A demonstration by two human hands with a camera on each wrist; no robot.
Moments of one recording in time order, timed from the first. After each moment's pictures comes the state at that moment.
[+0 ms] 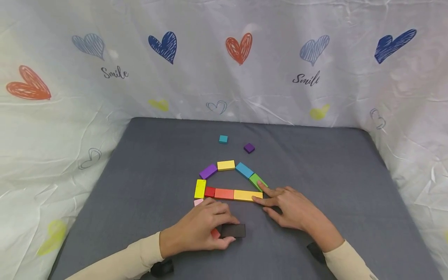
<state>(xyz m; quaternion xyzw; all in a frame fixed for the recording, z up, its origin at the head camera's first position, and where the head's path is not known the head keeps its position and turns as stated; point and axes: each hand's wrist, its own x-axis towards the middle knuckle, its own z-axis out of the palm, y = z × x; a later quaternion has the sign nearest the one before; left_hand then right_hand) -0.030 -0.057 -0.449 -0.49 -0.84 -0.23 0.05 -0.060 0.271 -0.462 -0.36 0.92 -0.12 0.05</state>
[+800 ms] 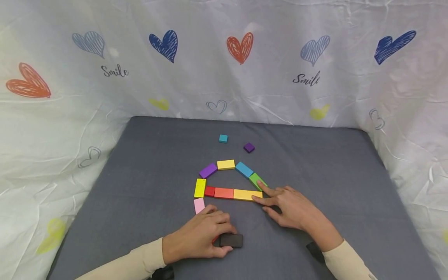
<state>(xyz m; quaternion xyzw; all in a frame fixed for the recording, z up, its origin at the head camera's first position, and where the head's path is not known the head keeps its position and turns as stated) -0.016 -0.059 -0.471 -0.50 -0.85 -0.18 -0.01 -0.058 0.269 -0.462 -0.36 0.93 -0.12 0.05</state>
